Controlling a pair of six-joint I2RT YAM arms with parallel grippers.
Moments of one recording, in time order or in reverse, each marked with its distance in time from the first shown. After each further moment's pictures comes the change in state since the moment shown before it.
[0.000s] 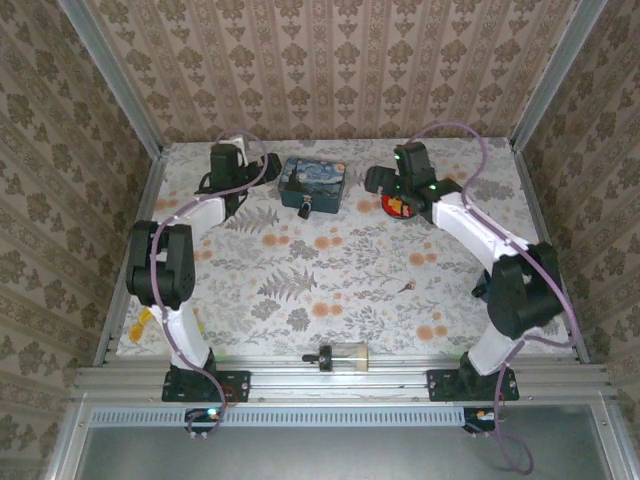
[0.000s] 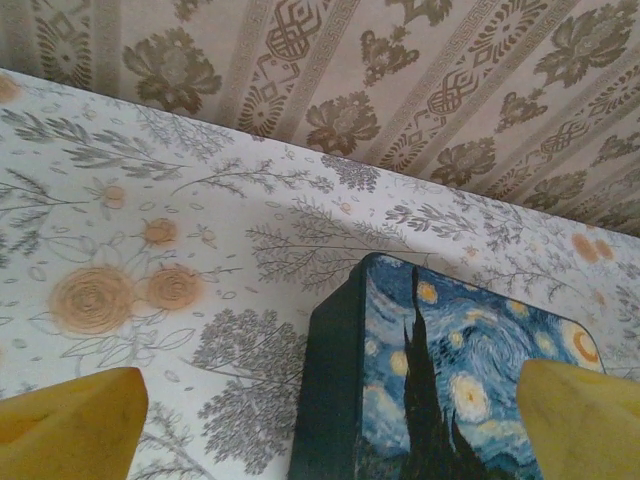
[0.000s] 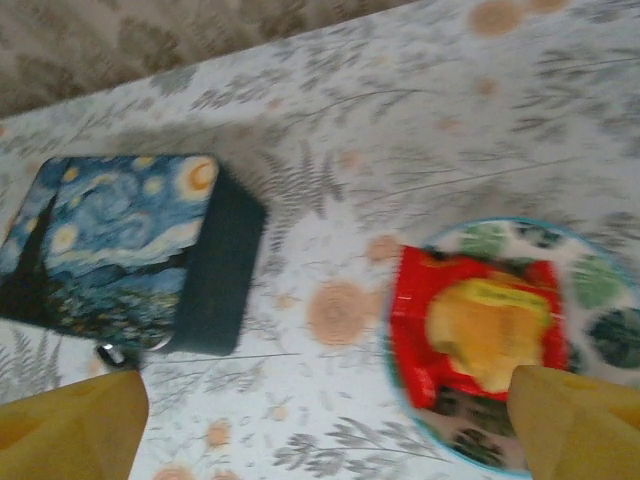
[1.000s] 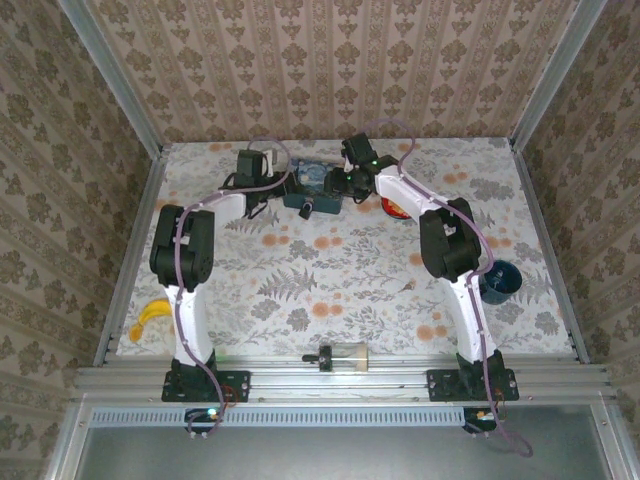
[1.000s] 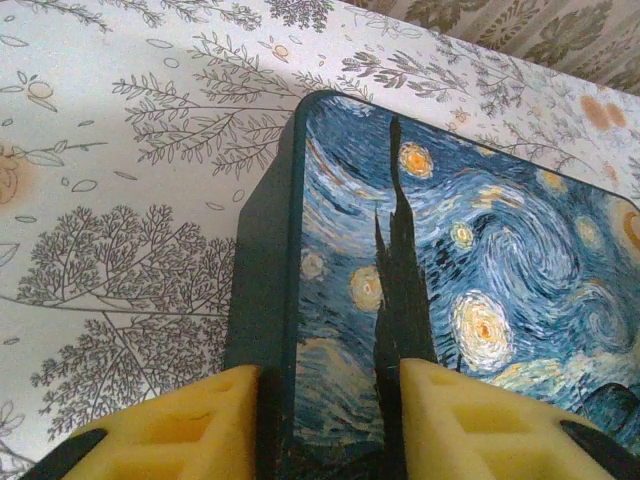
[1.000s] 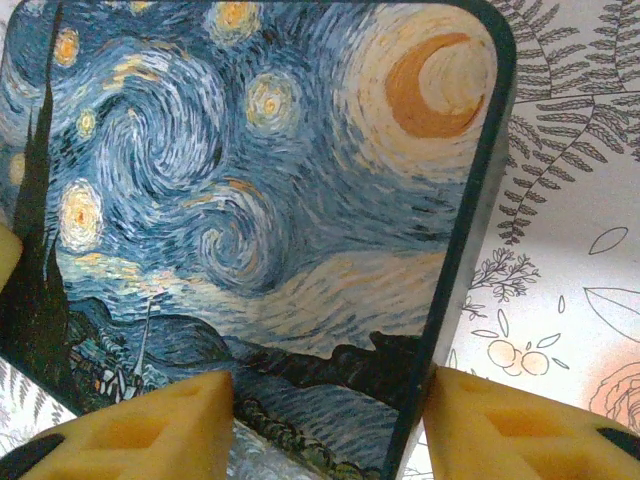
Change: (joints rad) left arm -0.076 0.167 0.077 -0.076 0.093 0.031; right arm 0.073 0.612 0.621 -0.218 -0.275 0.048
